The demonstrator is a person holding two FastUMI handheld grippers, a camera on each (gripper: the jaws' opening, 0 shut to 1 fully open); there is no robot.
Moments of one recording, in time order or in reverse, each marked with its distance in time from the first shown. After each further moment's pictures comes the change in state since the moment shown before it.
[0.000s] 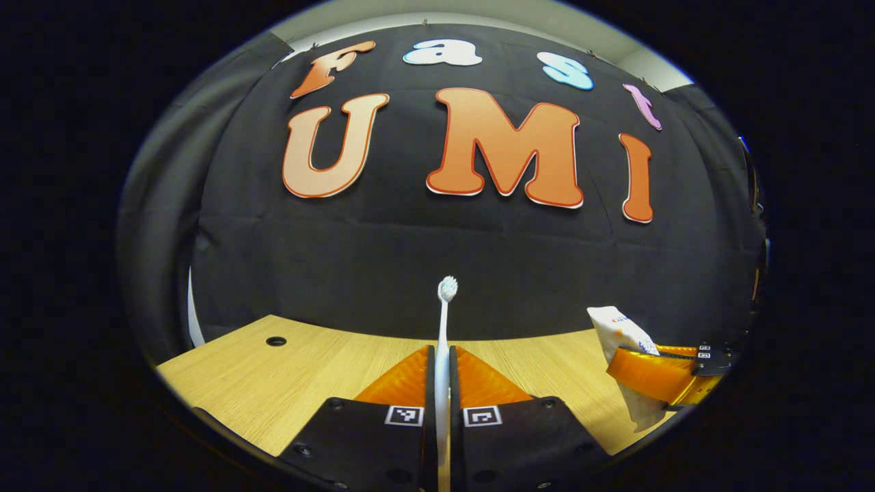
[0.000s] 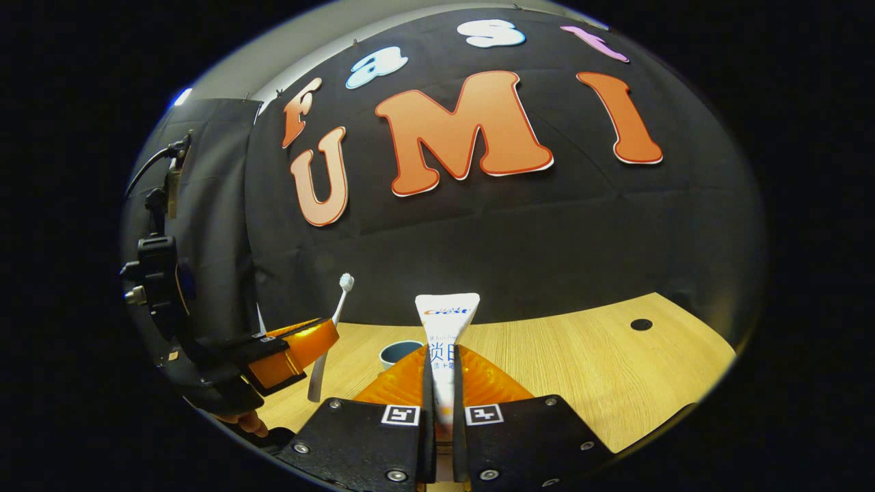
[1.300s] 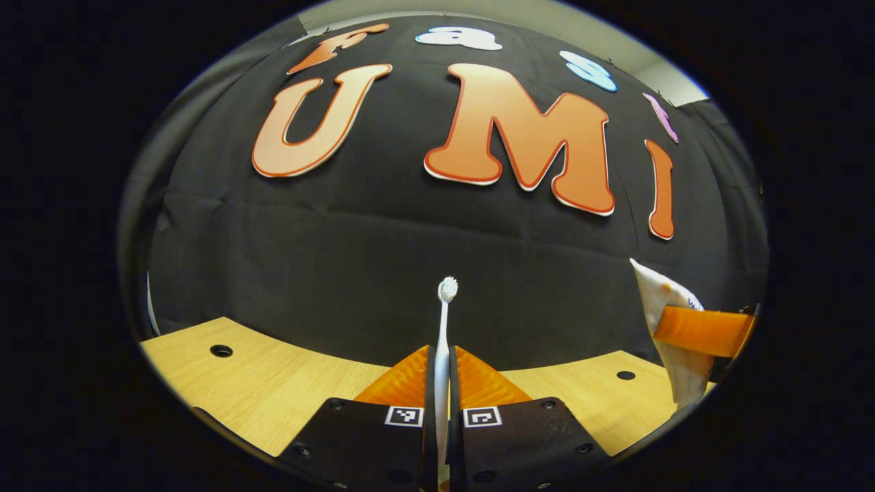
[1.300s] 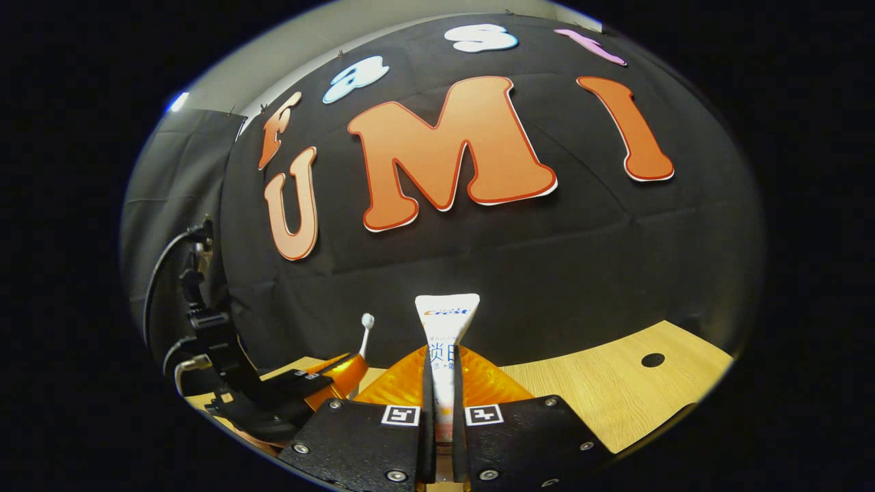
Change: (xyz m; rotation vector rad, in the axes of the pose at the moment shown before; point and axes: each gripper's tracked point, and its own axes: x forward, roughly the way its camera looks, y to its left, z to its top) left arm 0.130 -0.005 -0.019 -0.075 -0.022 -0.062; right arm 0.084 -0.025 0.056 0.029 -0.108 -0.030
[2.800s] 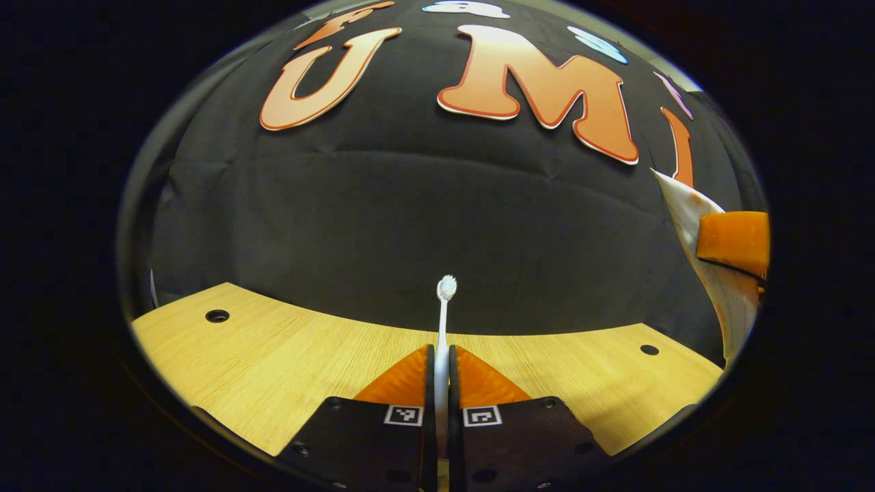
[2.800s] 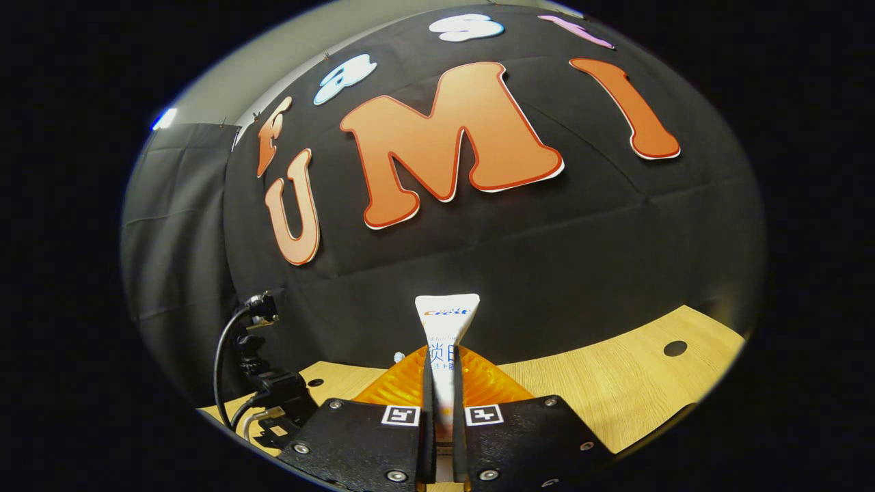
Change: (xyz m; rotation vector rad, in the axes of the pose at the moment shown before) left arm 0.021 0.007 -0.066 0.024 0.144 0.054; right arm 0.020 0.004 -0.006 0.062 0.032 0.045
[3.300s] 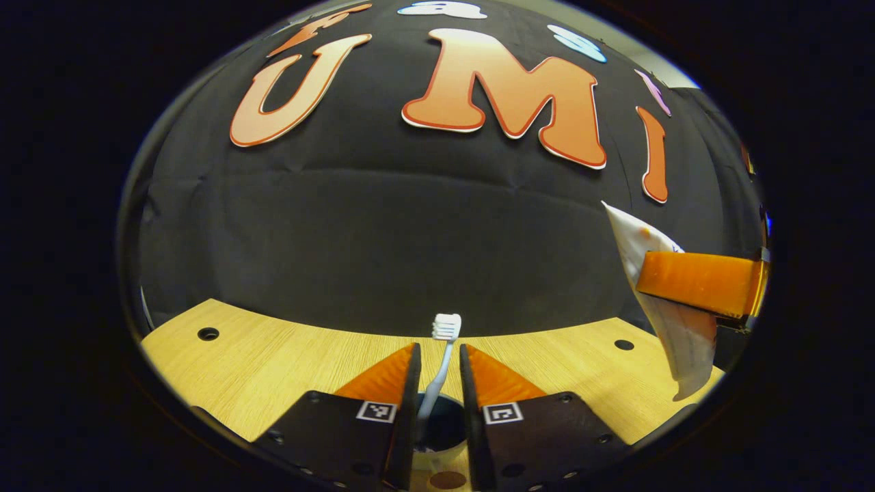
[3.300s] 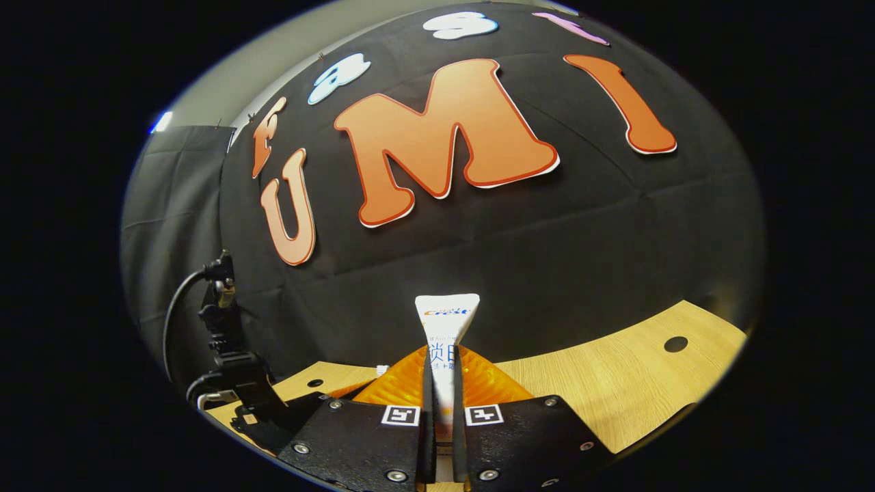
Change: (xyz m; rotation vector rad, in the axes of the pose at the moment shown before) left arm -0.019 -0.021 0.032 0.013 -0.016 -0.109; right arm 0.001 -0.002 -0.003 0.016 0.009 -0.004
